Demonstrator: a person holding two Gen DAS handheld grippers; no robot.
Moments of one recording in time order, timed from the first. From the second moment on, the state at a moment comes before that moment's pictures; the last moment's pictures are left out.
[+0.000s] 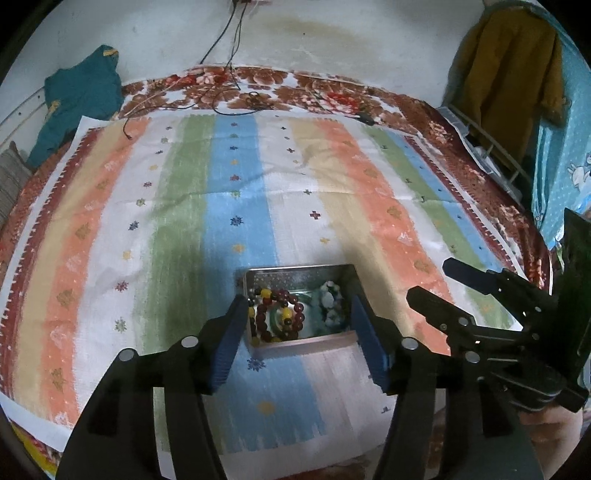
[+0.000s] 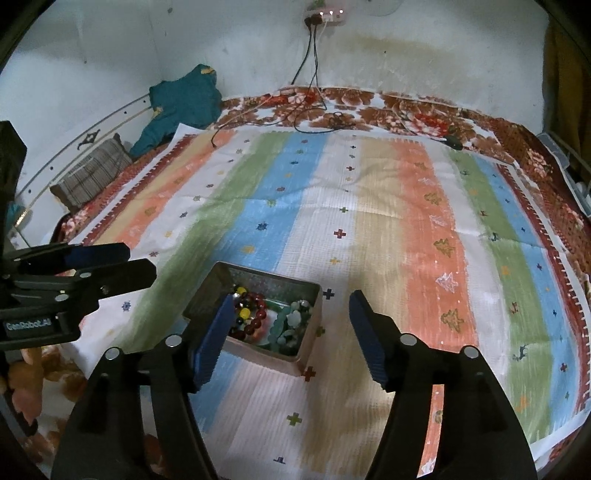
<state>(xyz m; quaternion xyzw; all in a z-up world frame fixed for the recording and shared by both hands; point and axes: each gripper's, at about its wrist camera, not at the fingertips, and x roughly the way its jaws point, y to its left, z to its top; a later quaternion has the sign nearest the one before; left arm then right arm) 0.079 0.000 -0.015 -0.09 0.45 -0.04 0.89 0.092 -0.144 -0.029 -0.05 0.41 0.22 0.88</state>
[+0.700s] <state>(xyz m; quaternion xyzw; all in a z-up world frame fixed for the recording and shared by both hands) 0.039 -0.008 -0.008 -0.03 0.39 0.00 0.92 0.067 -0.155 -0.024 -0.06 0.38 0.22 0.89</state>
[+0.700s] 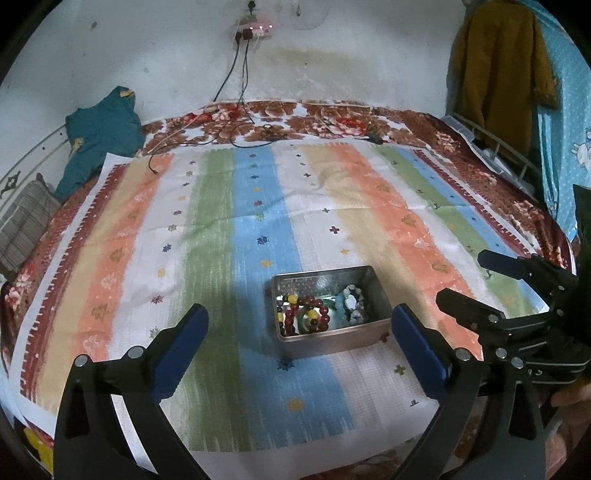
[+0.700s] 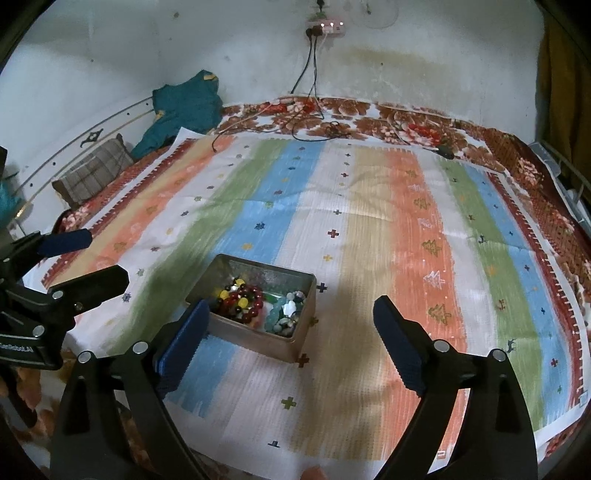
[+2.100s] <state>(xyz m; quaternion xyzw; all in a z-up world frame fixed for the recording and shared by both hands) 0.019 -0.013 -0.002 -0.02 0.36 -0.01 0.93 0.043 -0.159 -0.015 -0.04 0.37 0.24 0.90</state>
